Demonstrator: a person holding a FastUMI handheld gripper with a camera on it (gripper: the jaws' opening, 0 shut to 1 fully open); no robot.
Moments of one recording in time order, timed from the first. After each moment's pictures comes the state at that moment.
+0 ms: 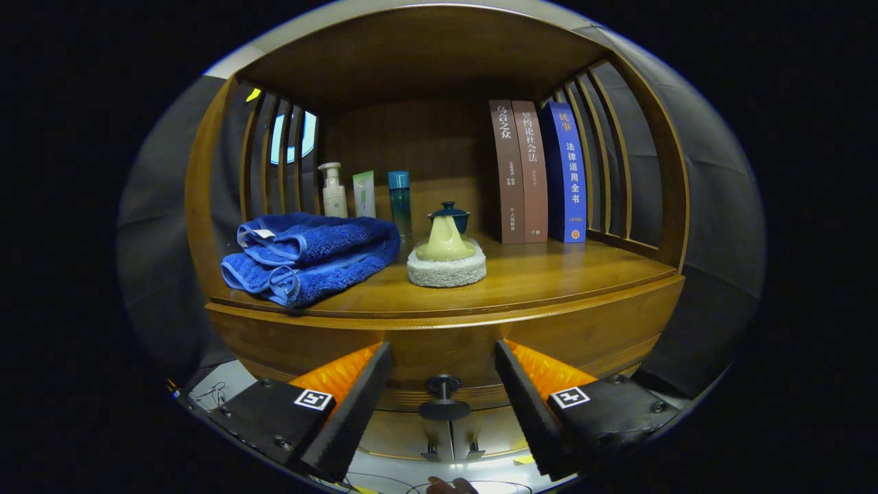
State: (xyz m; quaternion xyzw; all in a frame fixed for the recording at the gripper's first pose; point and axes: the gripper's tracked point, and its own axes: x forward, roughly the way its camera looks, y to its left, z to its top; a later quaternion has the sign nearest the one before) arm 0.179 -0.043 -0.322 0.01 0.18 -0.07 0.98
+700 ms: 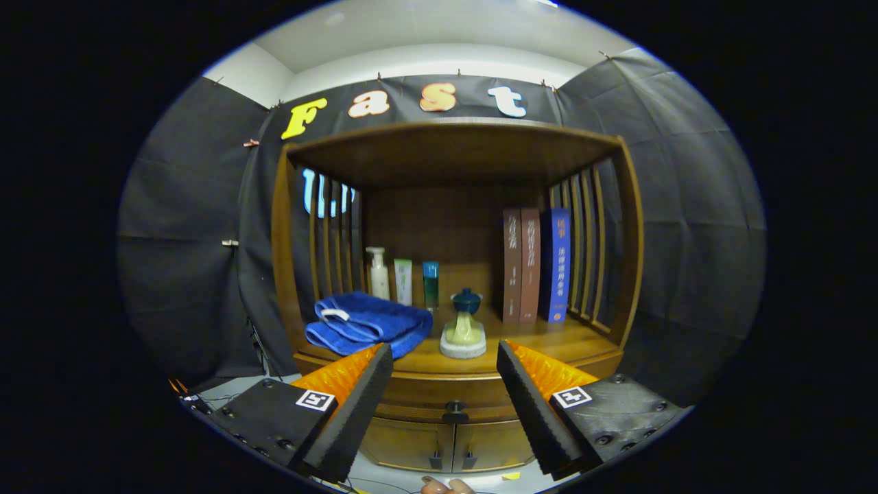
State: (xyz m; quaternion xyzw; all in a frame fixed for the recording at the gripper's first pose) arm 0.084 -0.009 -0.127 -0.01 0.06 -0.02 1.00
